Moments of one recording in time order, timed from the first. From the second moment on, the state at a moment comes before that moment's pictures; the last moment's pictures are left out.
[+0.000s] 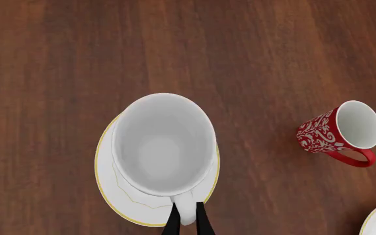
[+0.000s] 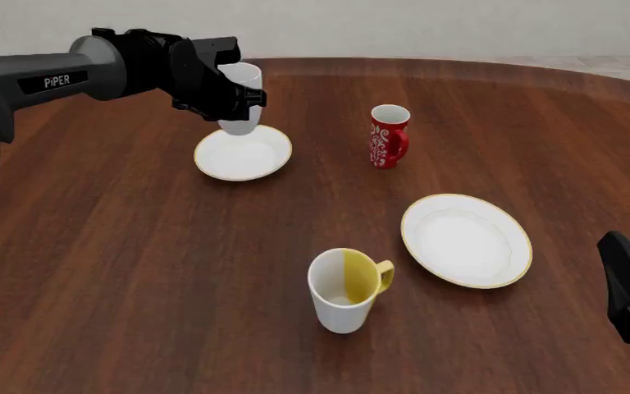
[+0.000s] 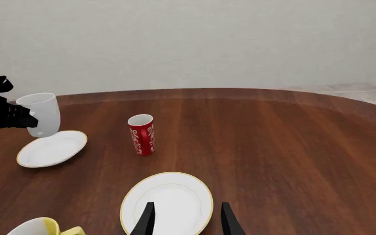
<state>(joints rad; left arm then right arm) -0.30 2.08 -1.71 0.49 -0.19 0.01 0.14 0.00 -0.10 0.06</state>
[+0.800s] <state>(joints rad) -0.29 2.13 -1.69 0.45 -0.21 0.01 0.14 0.00 -0.10 0.06</state>
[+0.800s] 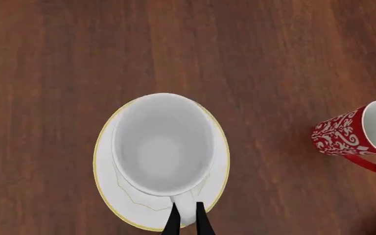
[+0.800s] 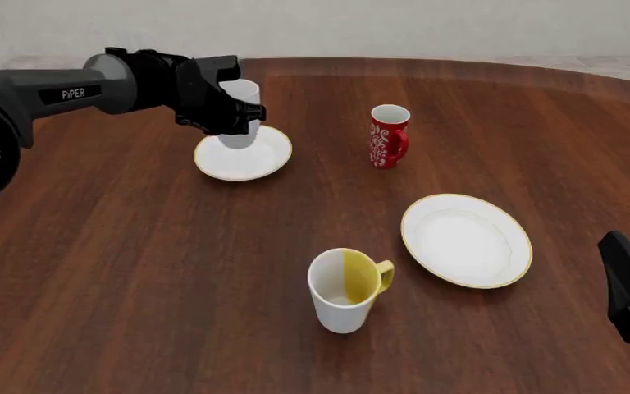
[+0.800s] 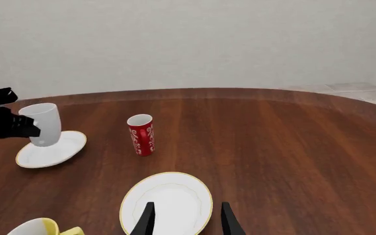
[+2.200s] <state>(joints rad) -0.29 2.16 -1.67 0.42 -0.20 0.01 0.17 0.00 -0.12 0.06</state>
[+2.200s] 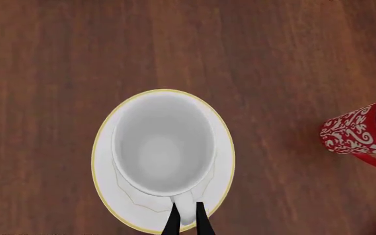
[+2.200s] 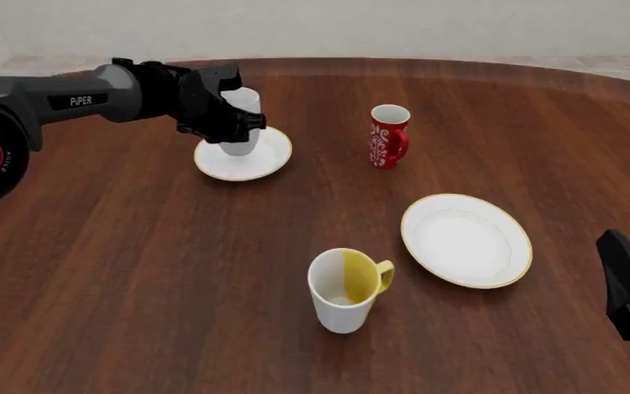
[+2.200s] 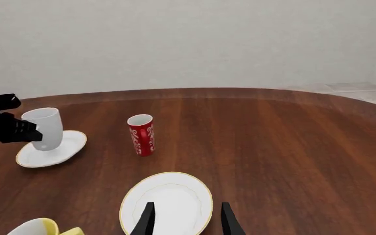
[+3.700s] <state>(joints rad) -0.29 2.16 -1.63 0.38 -0.25 0.01 0.15 0.00 -0.10 0.06</state>
